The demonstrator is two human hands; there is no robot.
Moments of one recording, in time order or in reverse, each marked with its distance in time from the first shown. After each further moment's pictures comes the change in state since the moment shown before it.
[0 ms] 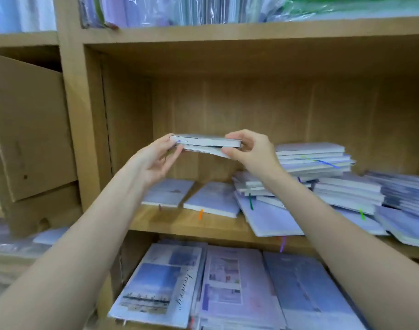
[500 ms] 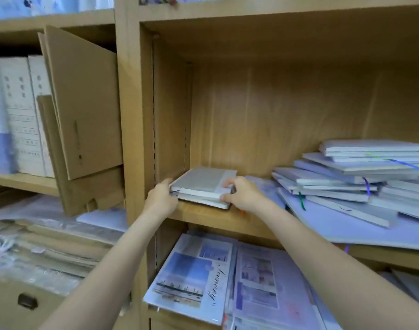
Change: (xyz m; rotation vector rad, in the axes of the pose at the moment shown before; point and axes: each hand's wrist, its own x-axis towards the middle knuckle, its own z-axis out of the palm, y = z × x) left_hand 0.003 -0.039 -0.130 1.448 0.325 0.174; right_hand -0.013 0.051 0.131 -0.371 -0.509 0.242
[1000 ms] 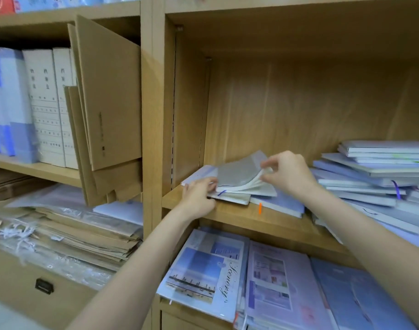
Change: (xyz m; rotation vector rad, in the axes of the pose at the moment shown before) left_hand -0.006 0.011 0.017 -0.034 -0.250 0.267; right_hand -0.026 -0.016 -0.053 -0.202 0.330 -0.027
